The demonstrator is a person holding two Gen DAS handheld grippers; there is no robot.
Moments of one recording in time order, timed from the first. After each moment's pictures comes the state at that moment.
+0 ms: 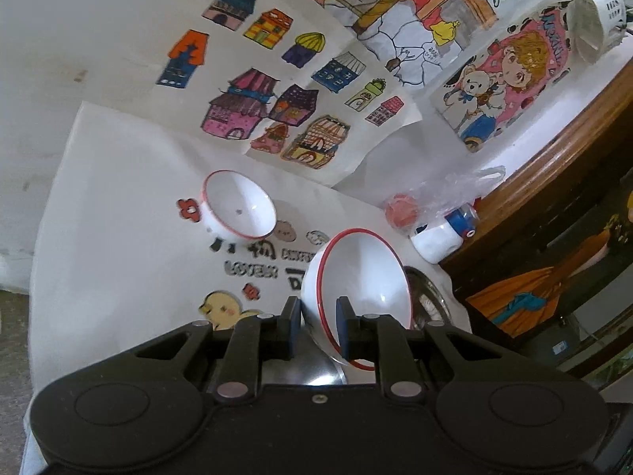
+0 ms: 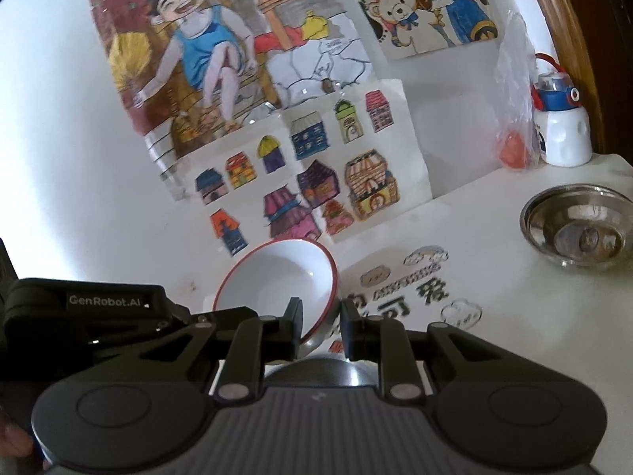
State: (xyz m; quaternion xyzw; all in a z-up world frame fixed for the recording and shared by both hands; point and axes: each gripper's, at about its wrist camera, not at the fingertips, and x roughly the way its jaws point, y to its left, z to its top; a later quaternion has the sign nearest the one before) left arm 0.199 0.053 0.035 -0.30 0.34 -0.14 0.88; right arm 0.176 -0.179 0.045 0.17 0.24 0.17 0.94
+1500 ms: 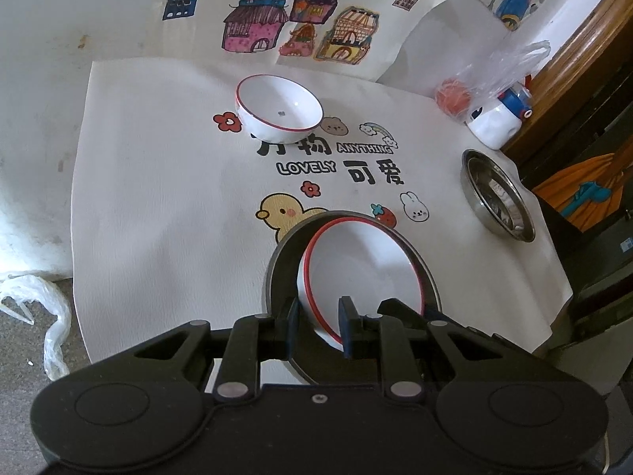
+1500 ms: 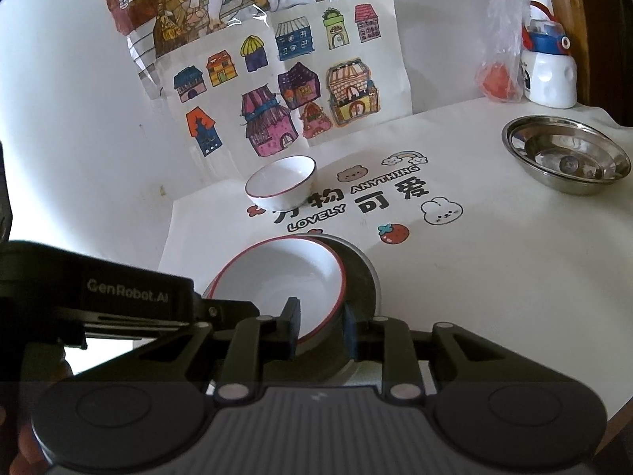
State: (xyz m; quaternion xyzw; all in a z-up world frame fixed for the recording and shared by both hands) left arm 0.200 0.030 0.003 -0.17 0.48 -0.11 0.86; right arm 0.155 -0.156 0.008 0.11 0.35 0.14 0.92
